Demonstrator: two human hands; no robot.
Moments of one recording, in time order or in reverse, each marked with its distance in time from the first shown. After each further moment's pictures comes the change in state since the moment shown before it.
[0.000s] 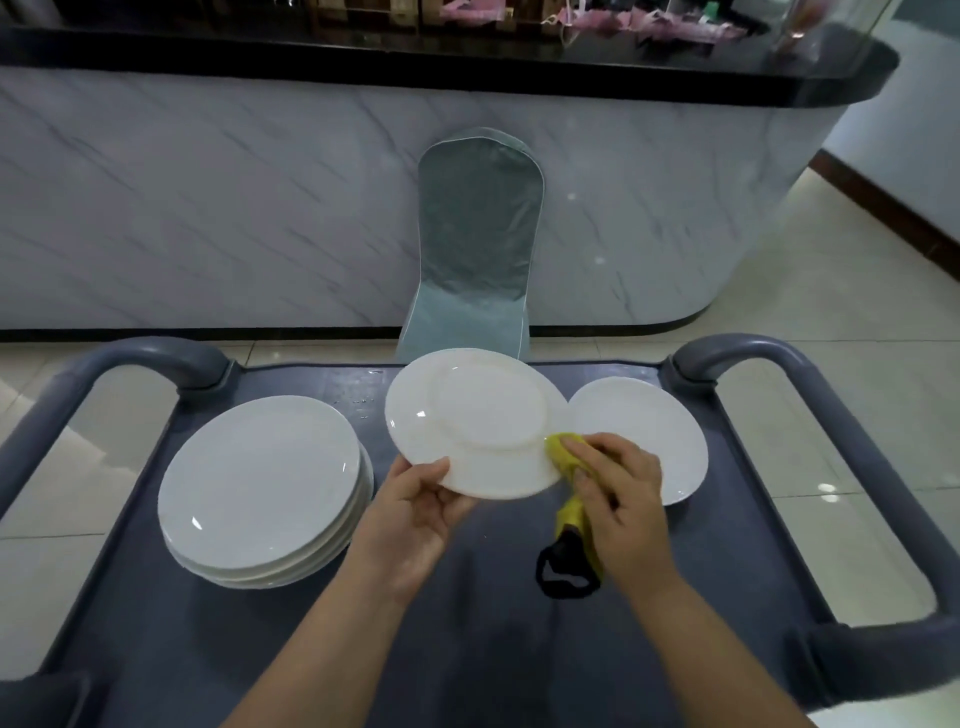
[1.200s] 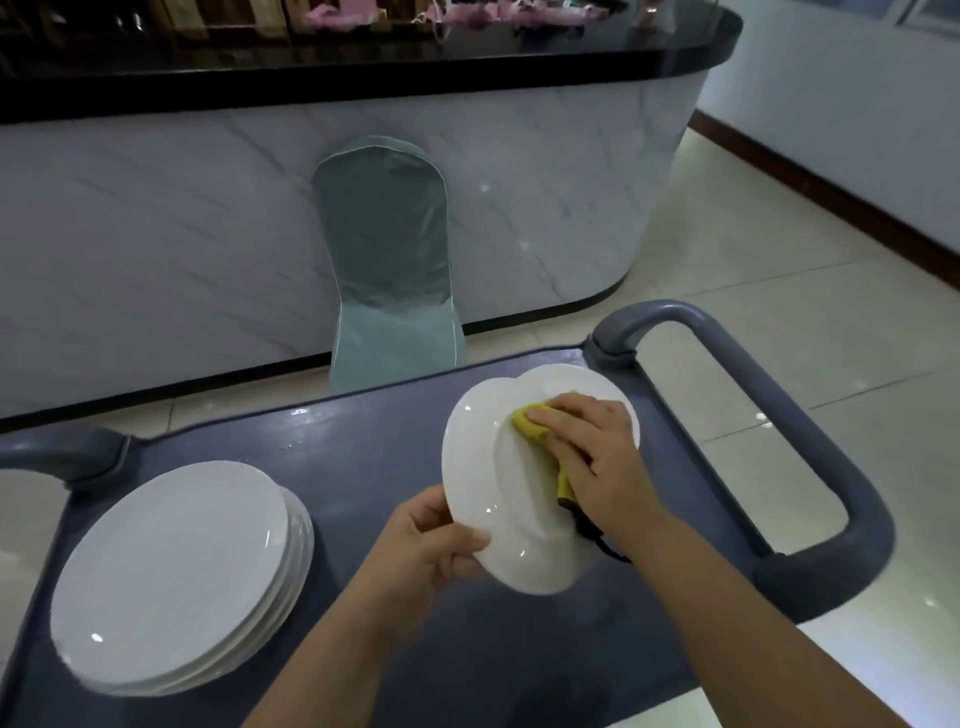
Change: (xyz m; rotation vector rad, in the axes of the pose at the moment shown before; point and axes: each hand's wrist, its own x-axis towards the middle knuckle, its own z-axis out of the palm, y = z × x) left_hand 0.011 -0.032 0.022 0.653 -0.368 -0.153; right_hand 0.028 0.020 -0.046 -0.142 -0.013 -0.006
